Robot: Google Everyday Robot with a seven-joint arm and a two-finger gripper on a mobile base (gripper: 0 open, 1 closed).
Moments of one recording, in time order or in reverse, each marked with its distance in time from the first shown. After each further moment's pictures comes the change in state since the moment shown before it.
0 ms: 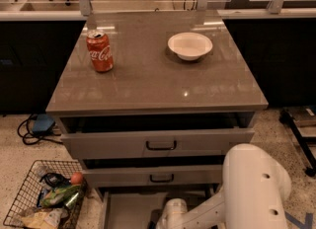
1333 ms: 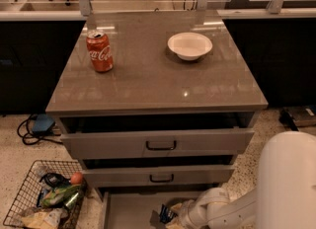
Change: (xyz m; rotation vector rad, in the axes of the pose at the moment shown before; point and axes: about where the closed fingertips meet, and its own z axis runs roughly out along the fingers) arm 0.005 -0.026 -0.150 -0.017 -0.341 -0.062
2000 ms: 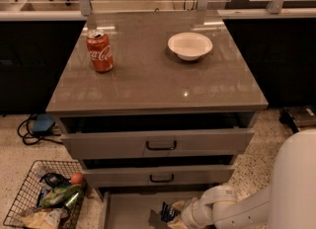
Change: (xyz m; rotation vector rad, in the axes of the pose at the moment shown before) arm -0.024 0.008 -0.045 0.015 -0.029 -0.057
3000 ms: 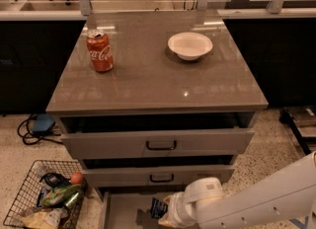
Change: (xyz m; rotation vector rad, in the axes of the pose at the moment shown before) arm -0.078 0.023 -0.056 0.076 0.149 -0.116
